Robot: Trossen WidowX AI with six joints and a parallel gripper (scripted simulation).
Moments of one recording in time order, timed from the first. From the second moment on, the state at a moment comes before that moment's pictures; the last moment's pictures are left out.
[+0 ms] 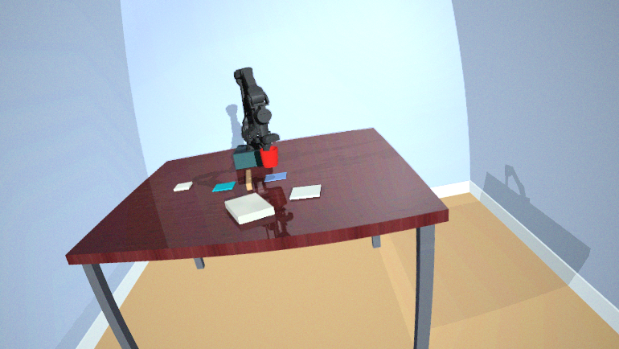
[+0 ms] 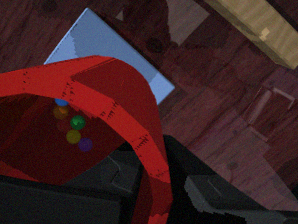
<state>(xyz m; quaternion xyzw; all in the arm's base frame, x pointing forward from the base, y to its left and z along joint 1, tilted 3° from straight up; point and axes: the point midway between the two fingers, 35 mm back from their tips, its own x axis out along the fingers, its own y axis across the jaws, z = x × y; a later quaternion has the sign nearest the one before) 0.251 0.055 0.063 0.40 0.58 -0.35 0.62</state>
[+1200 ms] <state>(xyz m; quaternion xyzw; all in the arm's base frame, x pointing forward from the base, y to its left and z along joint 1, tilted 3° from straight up) 0.254 -0.012 0.063 0.39 0.58 -0.36 0.62</state>
